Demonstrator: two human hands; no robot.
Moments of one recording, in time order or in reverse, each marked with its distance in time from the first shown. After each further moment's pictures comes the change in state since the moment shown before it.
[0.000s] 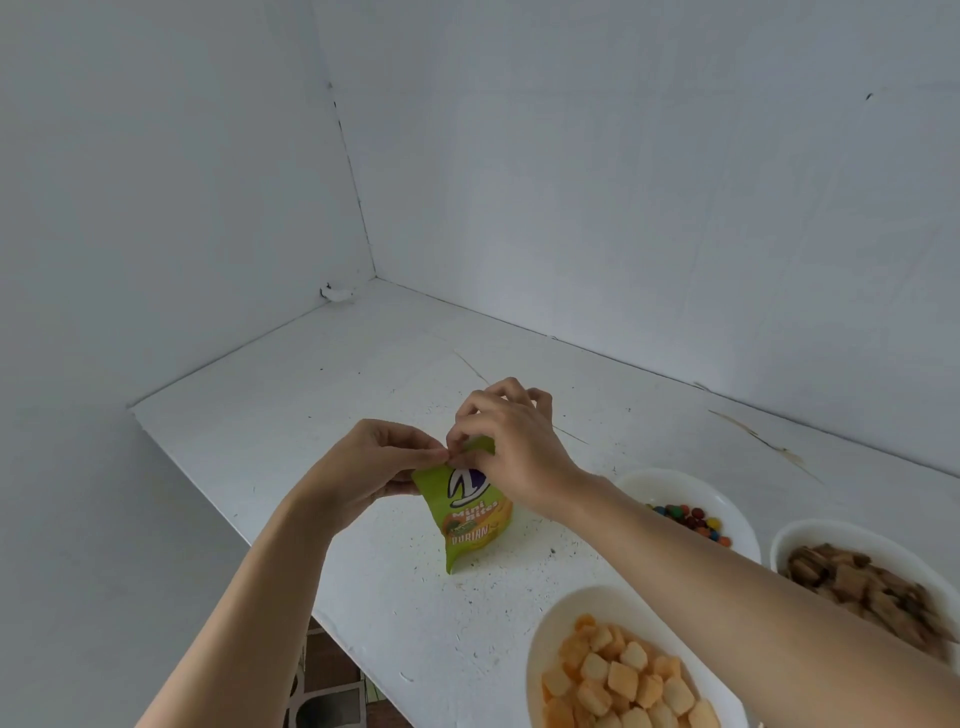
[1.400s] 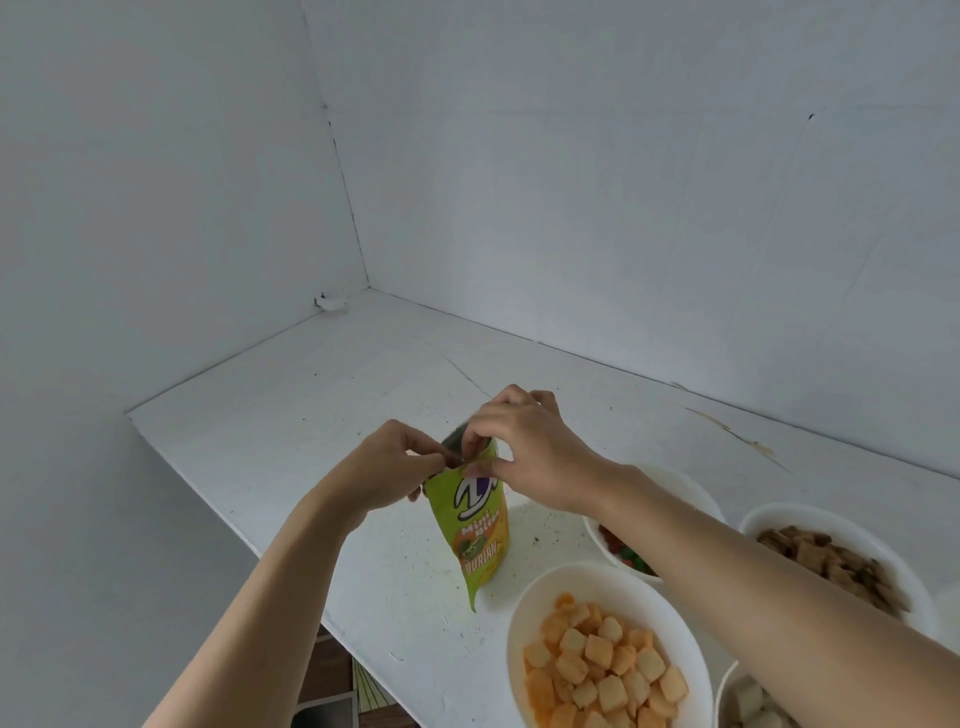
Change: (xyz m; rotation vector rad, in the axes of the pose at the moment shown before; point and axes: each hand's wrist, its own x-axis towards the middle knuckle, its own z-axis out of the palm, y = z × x) left_hand -0.027 0.021 0.040 0.469 0.107 0.035; right_hand -0.030 -0.003 -0.041 -0.007 -0.181 -0.022
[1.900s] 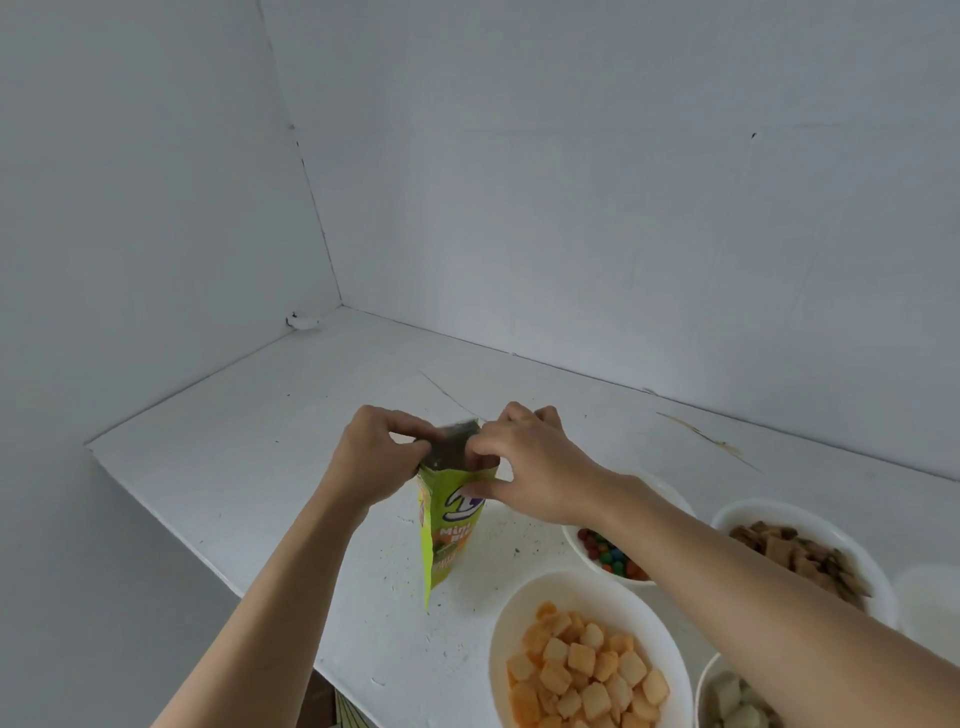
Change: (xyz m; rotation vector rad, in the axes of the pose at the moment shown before) left_hand 0.018 0.014 0.011 -0.102 0.281 0.110; right_hand -0.019 -0.001 -0.016 -0.095 -0.053 0.073
